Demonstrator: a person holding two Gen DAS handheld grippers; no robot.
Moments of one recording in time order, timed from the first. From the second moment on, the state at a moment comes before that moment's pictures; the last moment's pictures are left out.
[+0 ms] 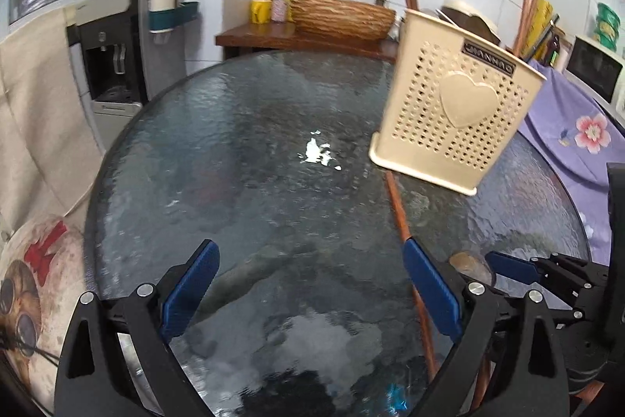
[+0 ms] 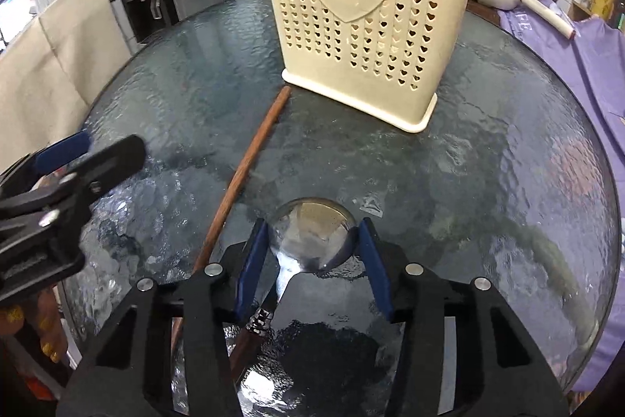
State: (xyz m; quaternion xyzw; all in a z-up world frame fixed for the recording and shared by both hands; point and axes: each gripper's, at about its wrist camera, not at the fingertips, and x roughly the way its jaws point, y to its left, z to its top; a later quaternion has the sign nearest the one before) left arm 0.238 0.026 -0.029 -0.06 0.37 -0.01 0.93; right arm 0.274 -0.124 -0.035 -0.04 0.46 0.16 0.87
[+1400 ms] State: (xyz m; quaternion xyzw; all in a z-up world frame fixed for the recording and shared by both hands) left arm 0.273 -0.021 0.020 -0.06 0.35 -0.10 0.93; right arm 0.258 -0.208 0.021 0.01 0.33 0.18 0.93
